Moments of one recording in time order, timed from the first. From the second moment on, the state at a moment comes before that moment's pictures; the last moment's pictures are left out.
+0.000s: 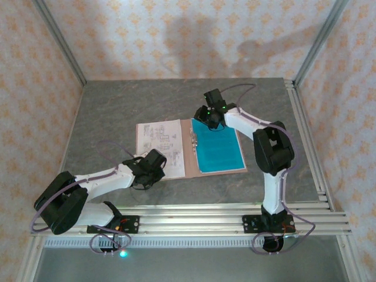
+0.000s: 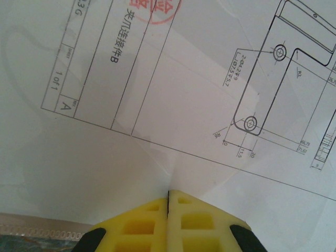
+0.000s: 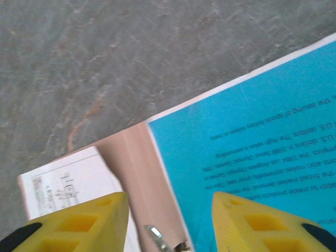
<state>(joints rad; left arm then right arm) -0.66 1.30 0.54 -0.44 -0.14 -1.22 0.47 2.00 1.50 -0.41 -0.14 0.86</state>
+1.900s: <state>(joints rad) -0.66 1.30 0.54 -0.44 -0.14 -1.23 0.56 2.28 1.92 -0.79 -0.18 0.63</state>
